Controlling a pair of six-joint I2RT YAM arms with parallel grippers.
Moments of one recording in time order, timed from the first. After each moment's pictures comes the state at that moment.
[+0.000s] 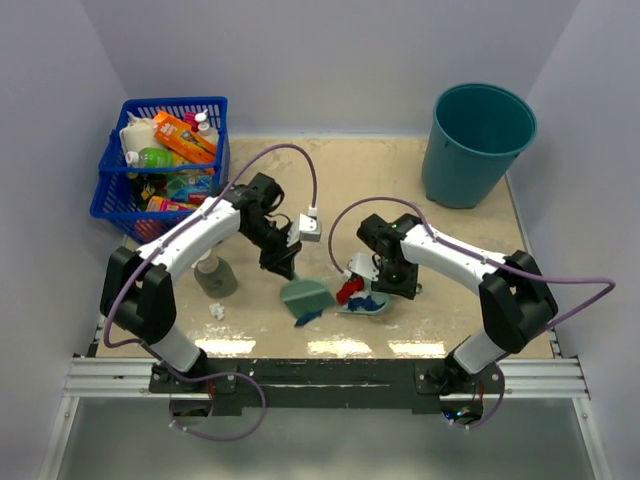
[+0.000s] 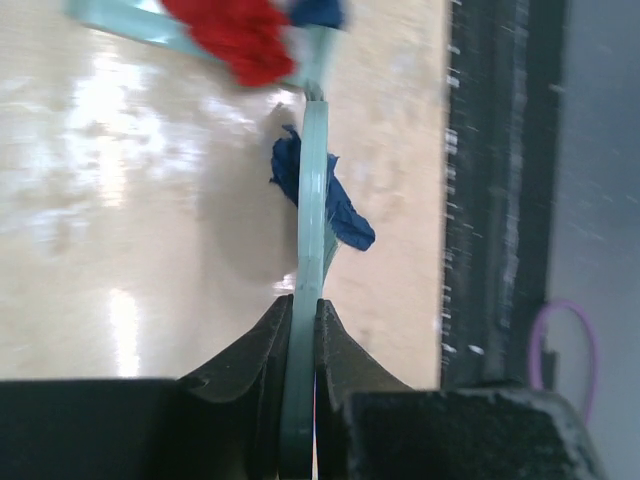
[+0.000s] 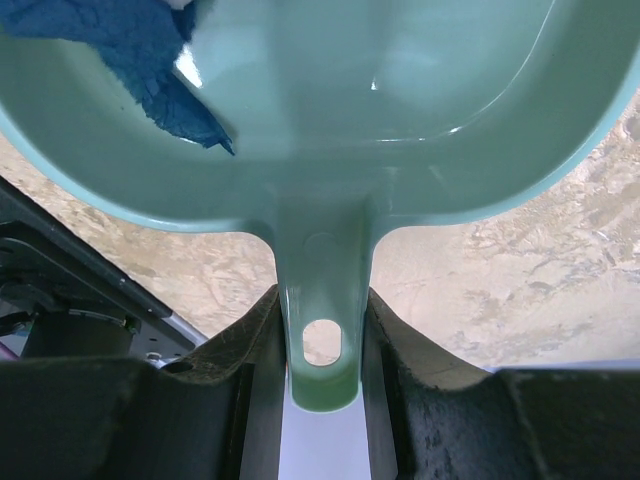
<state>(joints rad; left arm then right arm) -0.51 1.61 1.29 -1.13 0.77 0.90 0.67 1.58 1.07 -1.13 0.11 -0.70</state>
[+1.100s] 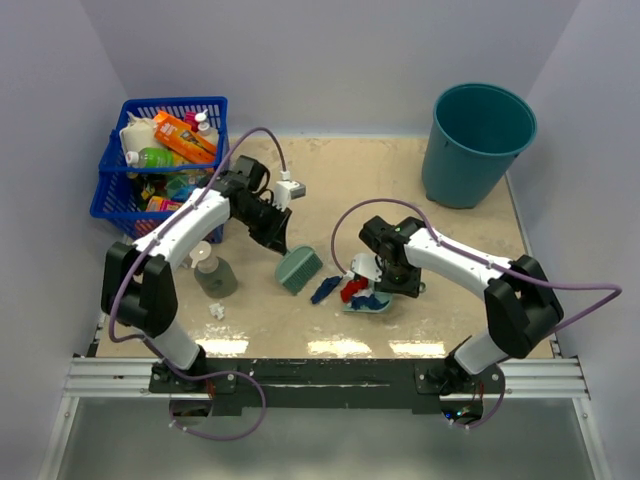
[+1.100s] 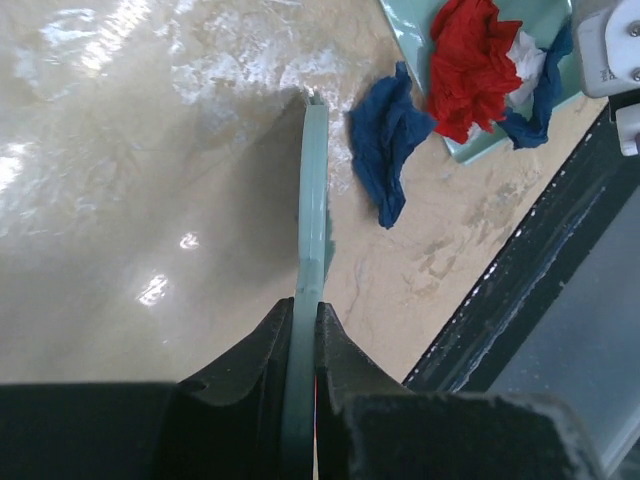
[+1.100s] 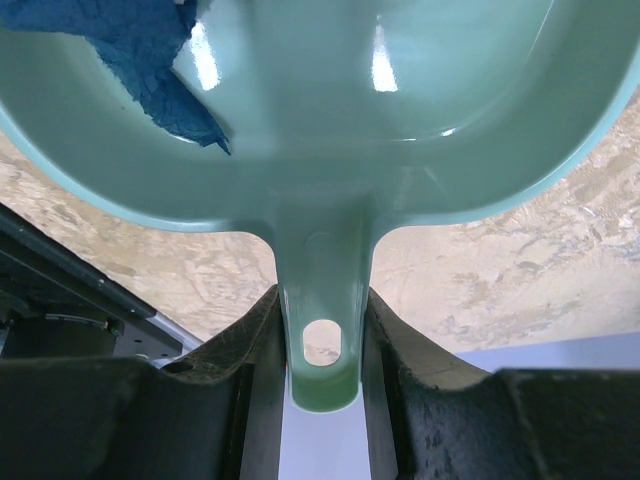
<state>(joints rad) -0.38 1.63 1.33 -0.91 0.55 0.24 0.67 1.54 1.04 -1.10 0.17 -0.70</state>
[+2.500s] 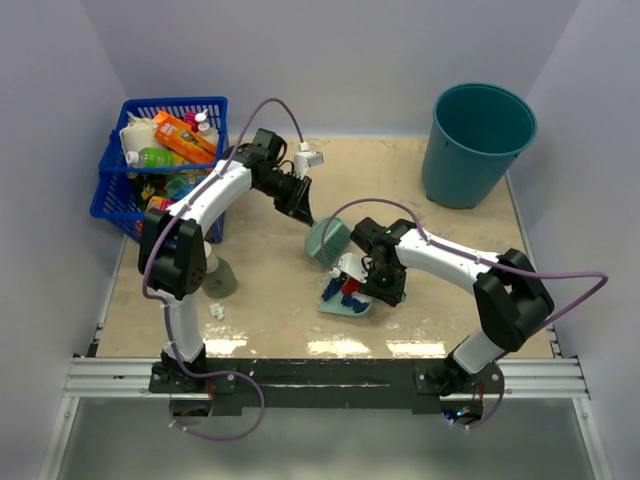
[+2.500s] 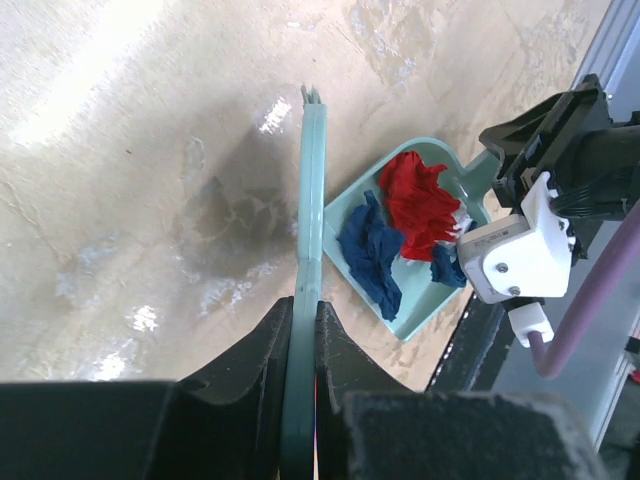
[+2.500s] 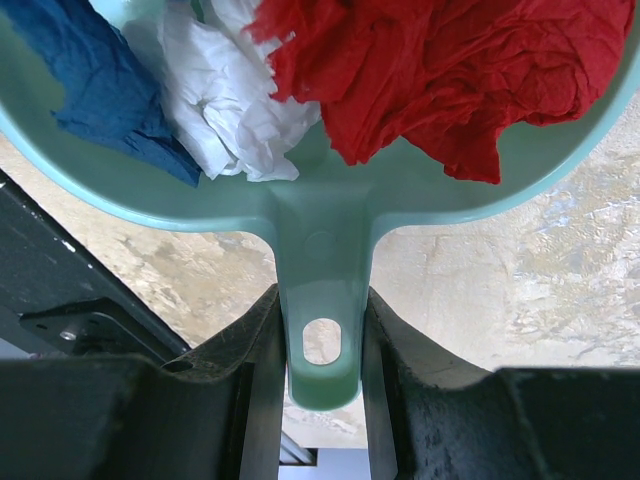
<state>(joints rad) -0.38 1.96 1.69 -0.88 0.77 0.16 0.71 1.59 1.04 -1.02 -0.04 -0.60</state>
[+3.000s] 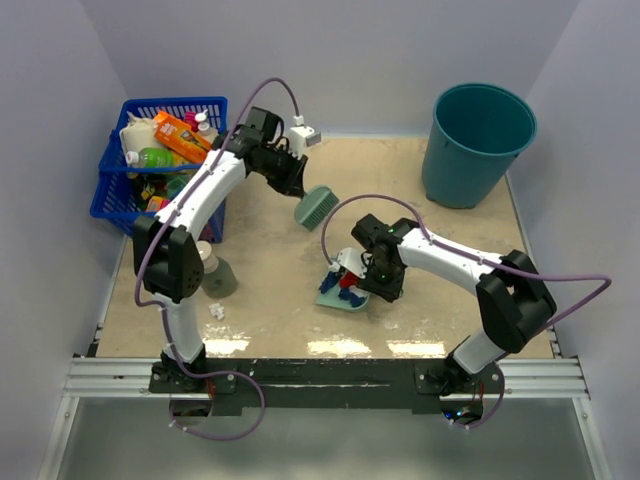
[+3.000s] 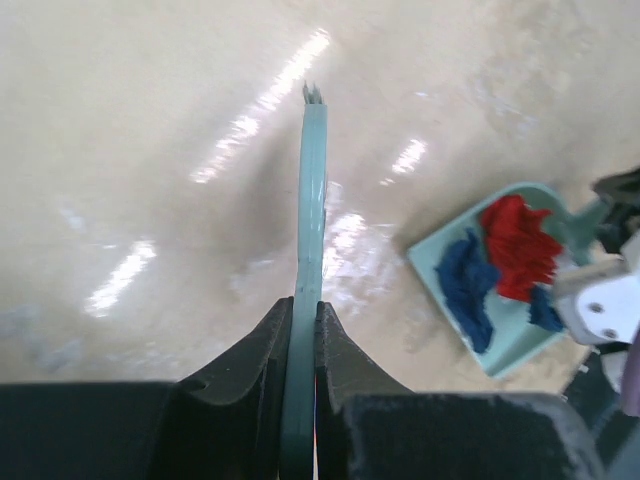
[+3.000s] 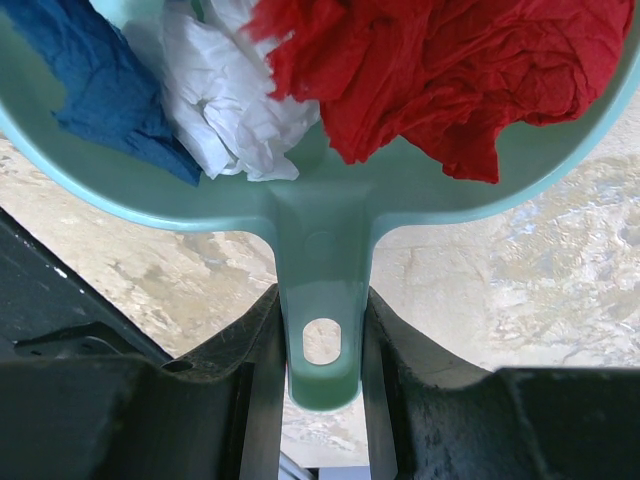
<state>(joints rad) -0.38 1.94 1.83 -0.88 0.53 0.23 0.70 1.59 1.04 -0.97 -0.04 -0.59</state>
